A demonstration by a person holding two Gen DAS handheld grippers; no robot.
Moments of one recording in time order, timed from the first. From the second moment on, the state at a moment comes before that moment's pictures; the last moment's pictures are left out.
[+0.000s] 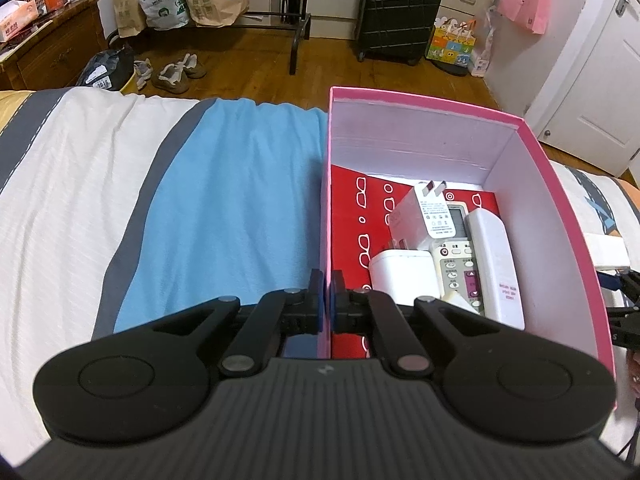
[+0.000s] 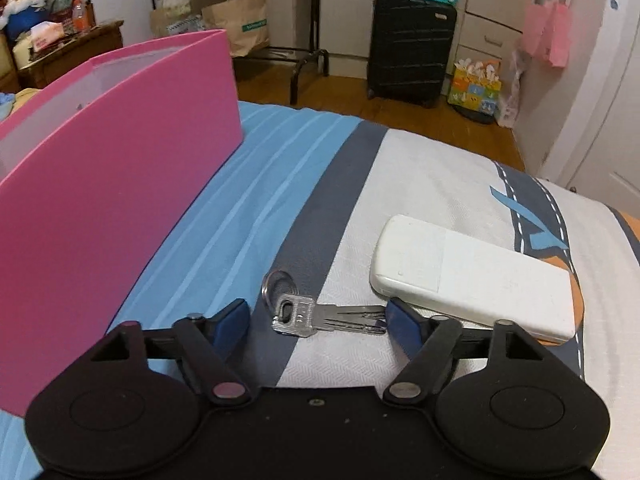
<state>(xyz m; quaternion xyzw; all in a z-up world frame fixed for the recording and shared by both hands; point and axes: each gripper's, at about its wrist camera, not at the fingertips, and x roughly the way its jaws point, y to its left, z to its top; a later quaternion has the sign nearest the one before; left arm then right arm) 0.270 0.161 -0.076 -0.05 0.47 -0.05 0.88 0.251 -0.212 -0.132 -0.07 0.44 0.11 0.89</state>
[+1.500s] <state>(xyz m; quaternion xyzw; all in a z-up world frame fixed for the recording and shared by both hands) 0.269 0.170 -0.080 -0.07 0.47 -0.06 0.88 0.234 -0.059 0.014 -0.04 0.33 0.21 0.92</state>
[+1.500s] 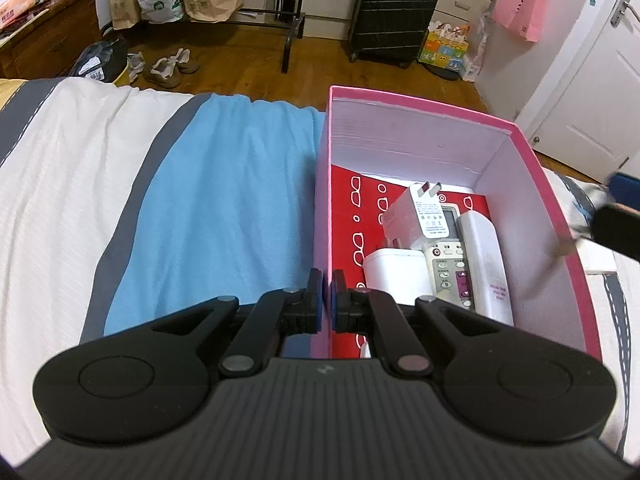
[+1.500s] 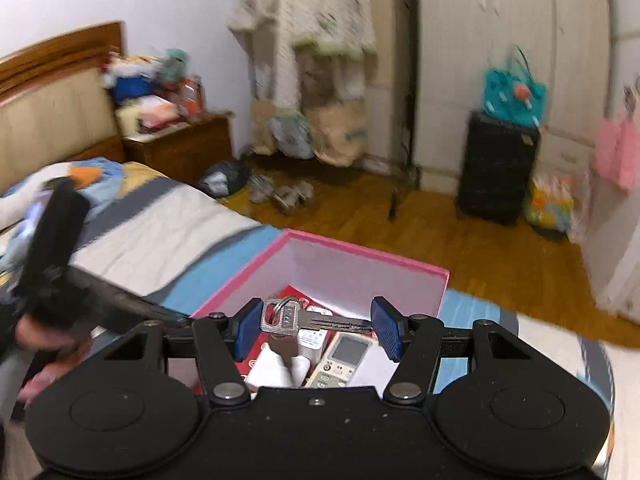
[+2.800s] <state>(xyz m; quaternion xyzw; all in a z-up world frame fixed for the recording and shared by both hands) 0.274 0.163 -0.082 -0.05 0.48 -0.06 0.87 0.236 -0.279 -0.015 0.24 0.50 0.03 0.83</state>
